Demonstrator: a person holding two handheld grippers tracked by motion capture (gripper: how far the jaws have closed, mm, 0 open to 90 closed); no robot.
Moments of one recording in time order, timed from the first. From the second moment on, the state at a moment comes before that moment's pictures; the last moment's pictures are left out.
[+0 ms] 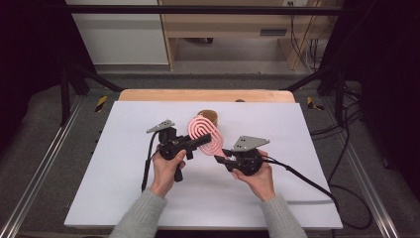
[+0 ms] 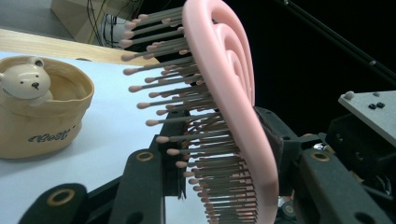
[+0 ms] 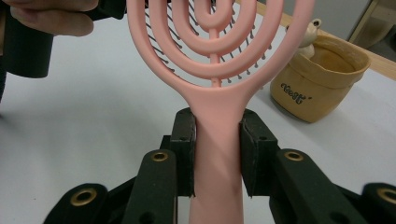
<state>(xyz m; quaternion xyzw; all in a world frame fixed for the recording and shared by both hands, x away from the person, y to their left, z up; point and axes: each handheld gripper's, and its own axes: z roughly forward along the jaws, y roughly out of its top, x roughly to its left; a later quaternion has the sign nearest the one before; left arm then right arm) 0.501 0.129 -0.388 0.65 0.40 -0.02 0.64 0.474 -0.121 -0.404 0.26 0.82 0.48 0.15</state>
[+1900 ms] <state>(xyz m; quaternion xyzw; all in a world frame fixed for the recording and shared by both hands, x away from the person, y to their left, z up) 0.494 0.135 -0.371 0.64 0.41 0.05 0.64 0.475 -0.139 -0.396 0.28 0.78 0.54 0.17</state>
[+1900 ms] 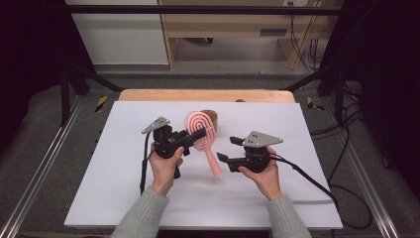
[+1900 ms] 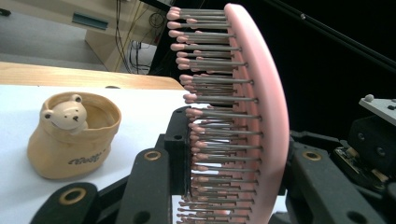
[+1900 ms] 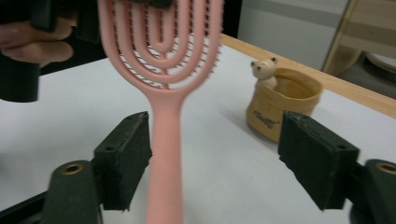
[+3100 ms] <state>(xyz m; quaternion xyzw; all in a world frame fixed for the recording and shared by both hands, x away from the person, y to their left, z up) 0.500 0.148 -0.347 0.65 0.40 0.09 0.64 0.483 -0.206 -0.422 0.35 0.75 0.53 0.17</state>
